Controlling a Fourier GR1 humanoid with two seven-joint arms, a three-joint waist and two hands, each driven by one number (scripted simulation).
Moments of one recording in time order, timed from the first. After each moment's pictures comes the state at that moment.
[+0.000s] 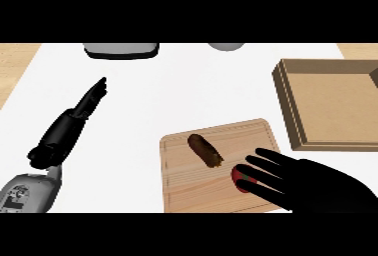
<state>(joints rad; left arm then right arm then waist) -0.20 0.37 -0.12 -1.53 -0.01 -0.08 -0.09 -0.19 -0.72 0.47 -2.10 0.77 0.62 -0.20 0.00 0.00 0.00</state>
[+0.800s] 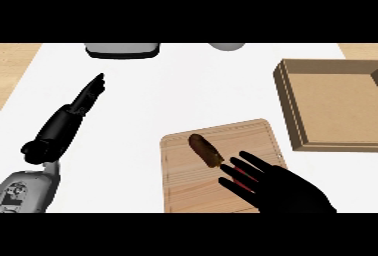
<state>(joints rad) -0.22 0.33 -0.05 -1.54 -0.05 -0.16 -0.07 -0.13 -0.53 0.58 -2.02 1.07 0.57 -0.15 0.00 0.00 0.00</state>
